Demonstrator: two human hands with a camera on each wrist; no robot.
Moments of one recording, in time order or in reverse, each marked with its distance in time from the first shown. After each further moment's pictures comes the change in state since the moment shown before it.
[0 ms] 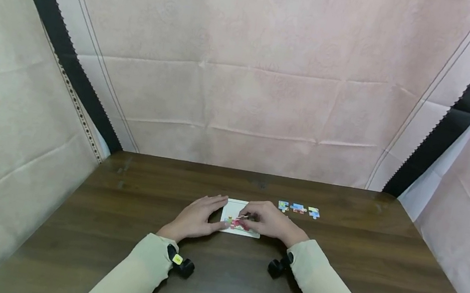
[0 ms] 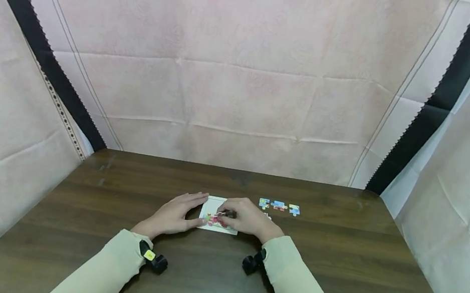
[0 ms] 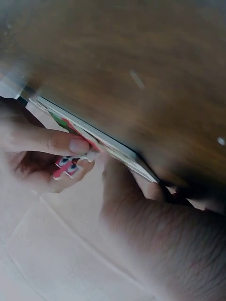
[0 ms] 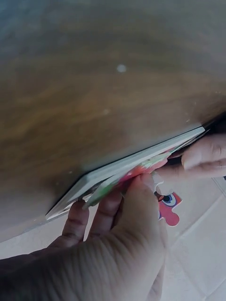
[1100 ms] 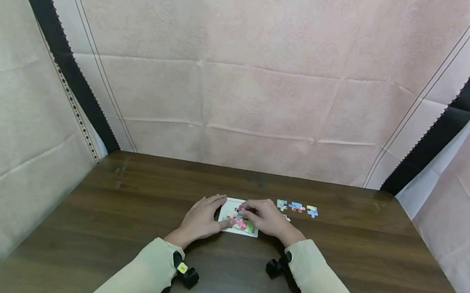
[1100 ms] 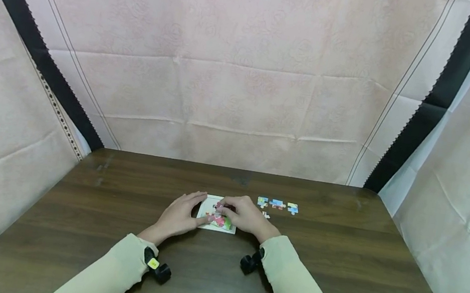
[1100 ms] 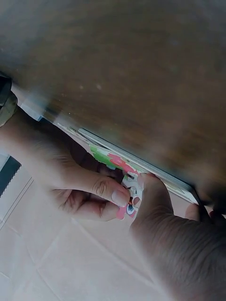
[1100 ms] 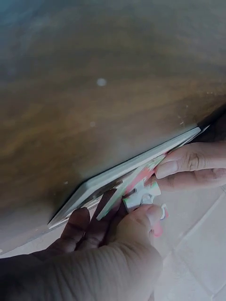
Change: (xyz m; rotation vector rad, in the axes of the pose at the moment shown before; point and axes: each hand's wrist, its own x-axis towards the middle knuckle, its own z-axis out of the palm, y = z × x) left_hand 0.009 0.027 0.011 -0.037 0.110 -0.179; right_hand -0.001 0.001 0.005 0.081 0.086 0.197
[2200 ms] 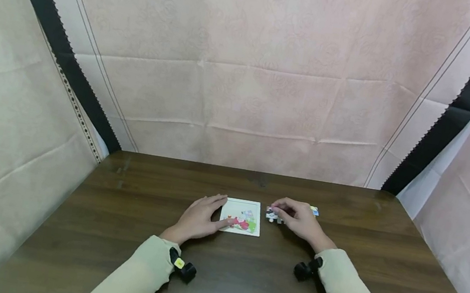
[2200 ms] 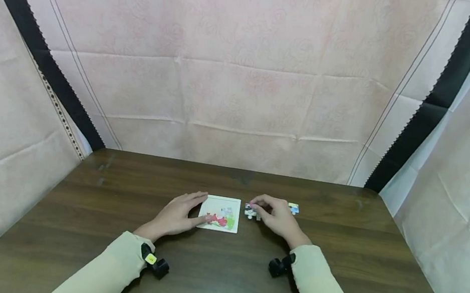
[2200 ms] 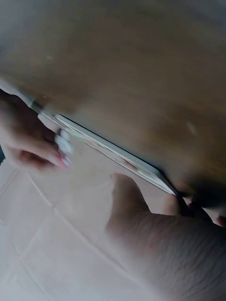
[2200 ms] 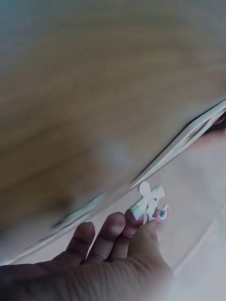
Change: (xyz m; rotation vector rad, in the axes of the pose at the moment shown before) left_hand -0.004 -0.009 -0.010 0.039 -0.070 0.088; right_hand -0.059 0.034 -0.041 0.013 0.278 0.119
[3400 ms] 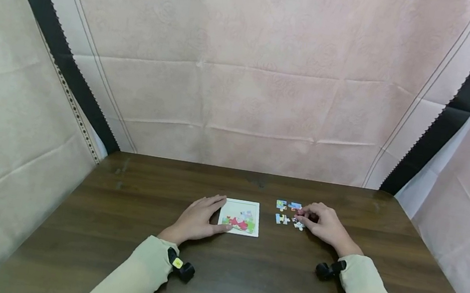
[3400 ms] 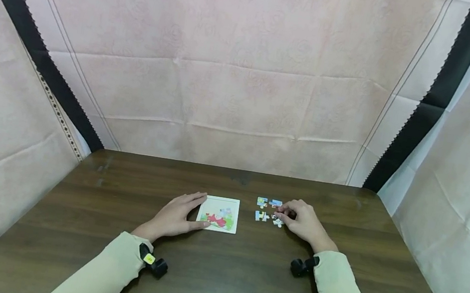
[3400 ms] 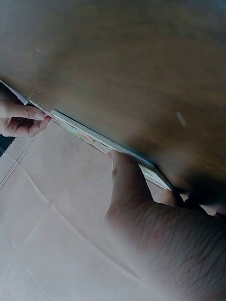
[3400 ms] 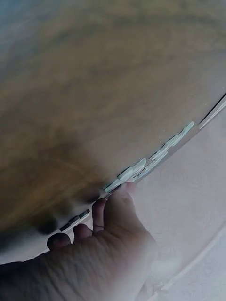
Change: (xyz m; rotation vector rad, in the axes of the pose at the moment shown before) left_hand -0.001 -0.005 0.001 0.033 -0.042 0.015; right_hand -0.033 0.033 -0.053 -0.300 0.012 0.040
